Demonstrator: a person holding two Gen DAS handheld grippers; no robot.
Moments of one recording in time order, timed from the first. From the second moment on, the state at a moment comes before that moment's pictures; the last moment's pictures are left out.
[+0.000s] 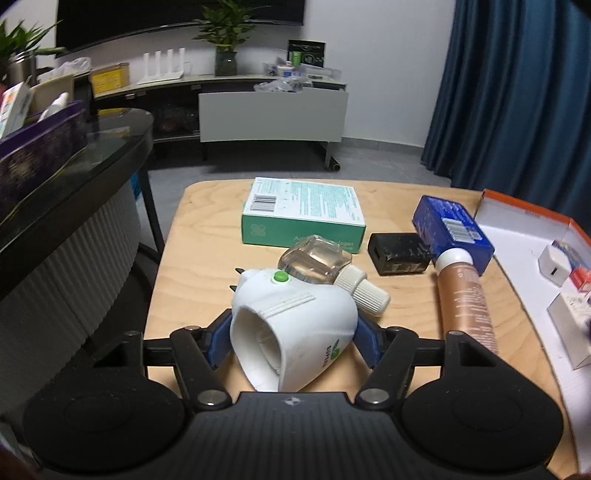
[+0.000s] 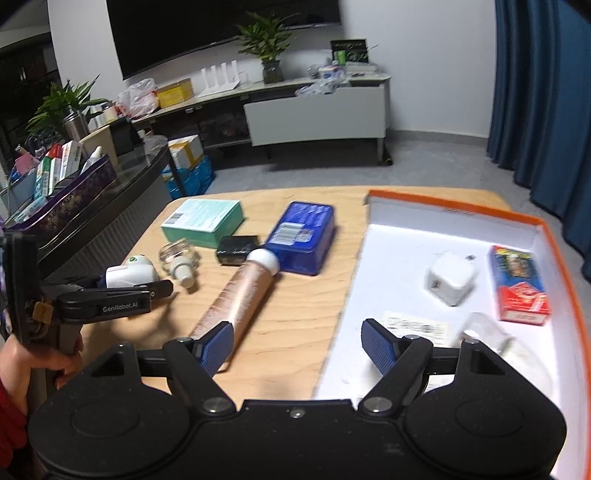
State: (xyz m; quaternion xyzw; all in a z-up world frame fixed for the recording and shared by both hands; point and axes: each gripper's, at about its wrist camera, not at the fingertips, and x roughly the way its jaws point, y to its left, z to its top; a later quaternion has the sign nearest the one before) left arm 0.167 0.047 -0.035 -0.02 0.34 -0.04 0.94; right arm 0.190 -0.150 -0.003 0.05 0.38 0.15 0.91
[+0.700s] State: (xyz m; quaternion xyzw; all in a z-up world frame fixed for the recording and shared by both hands) left arm 0.130 0.041 -0.012 -0.07 0.32 -0.02 0.95; right arm 0.259 -0.078 -0.043 0.06 0.38 0.13 0.91
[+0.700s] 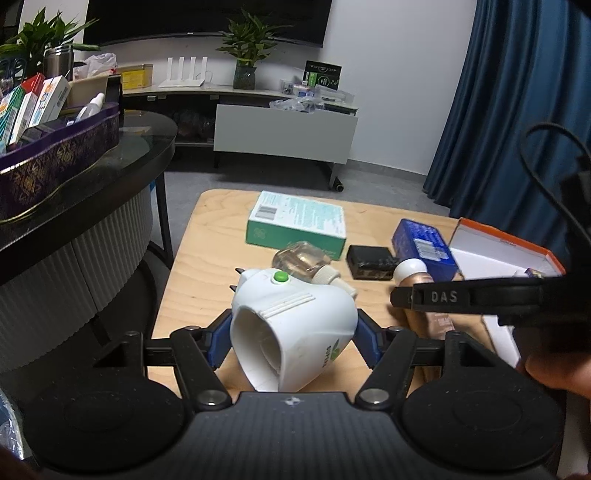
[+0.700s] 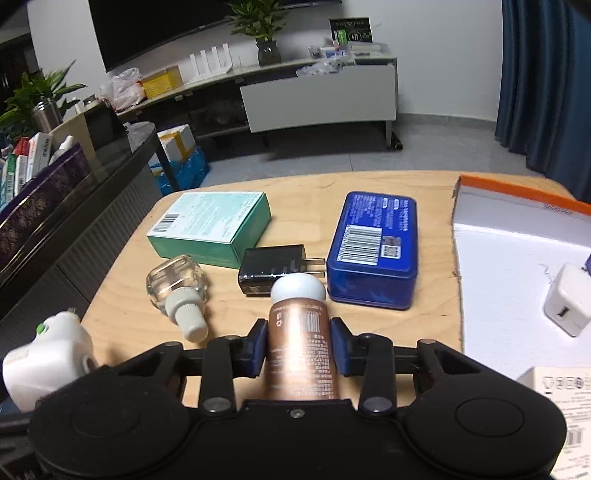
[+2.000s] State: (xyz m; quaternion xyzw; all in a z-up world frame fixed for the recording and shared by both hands) left arm 0.062 -0.139 0.034 -0.02 0.28 -0.18 0.94; right arm 0.043 -0.282 0.056 0.08 0.25 -0.01 0.97
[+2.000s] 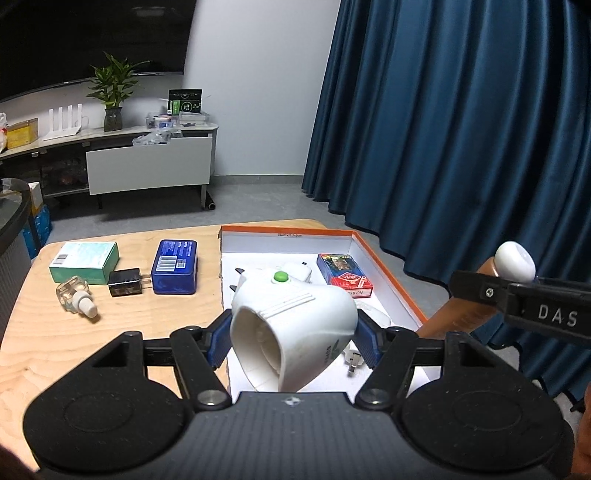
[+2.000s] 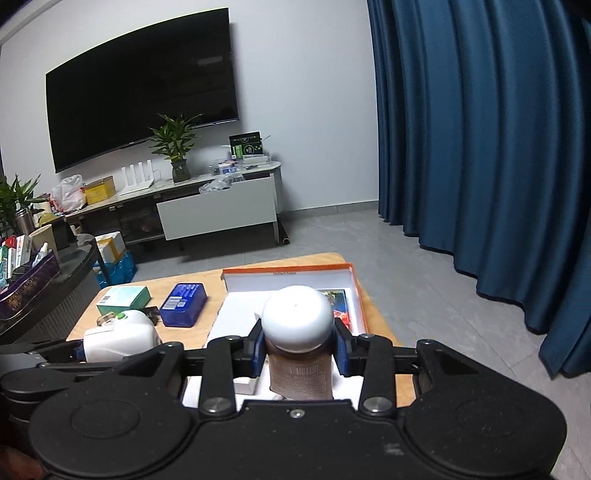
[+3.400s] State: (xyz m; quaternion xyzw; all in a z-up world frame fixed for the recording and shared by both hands) left arm 0.037 -0.150 0.047 -0.03 0.27 -0.13 0.95; right arm 0.046 -0.288 0.043 0.09 0.25 -0.03 0.96
